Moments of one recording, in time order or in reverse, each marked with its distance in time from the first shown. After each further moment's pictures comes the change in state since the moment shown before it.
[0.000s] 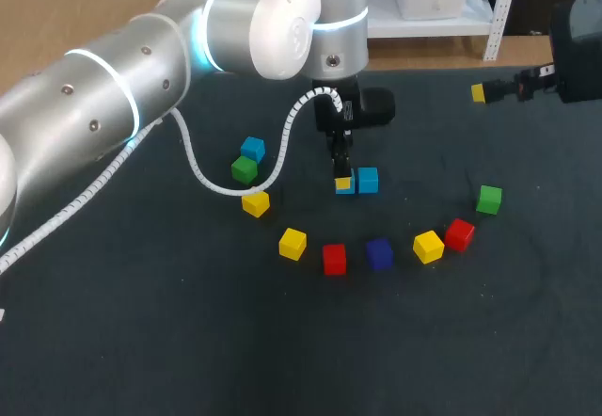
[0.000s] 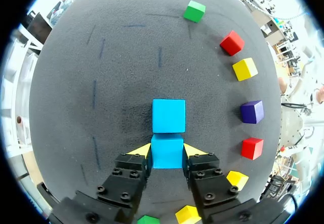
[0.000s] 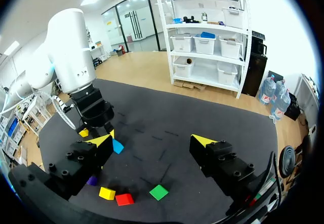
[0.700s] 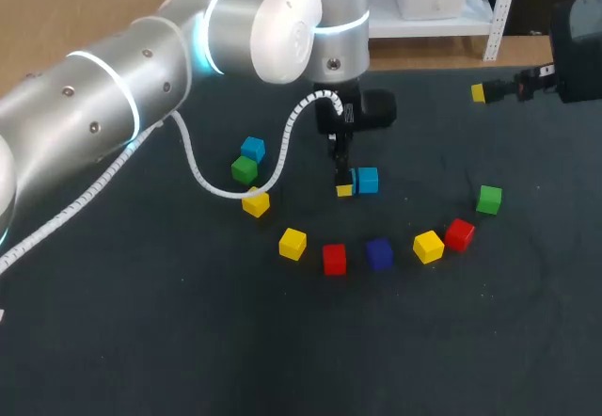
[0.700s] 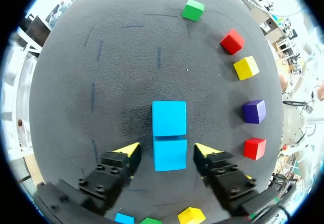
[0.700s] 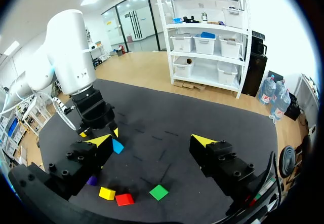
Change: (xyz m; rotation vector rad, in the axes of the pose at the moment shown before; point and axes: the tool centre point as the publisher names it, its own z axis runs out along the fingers) left arm -0.001 0.002 0.004 -0.014 0.002 0.017; right arm 0.000 0.000 0.000 0.000 0.000 0.000
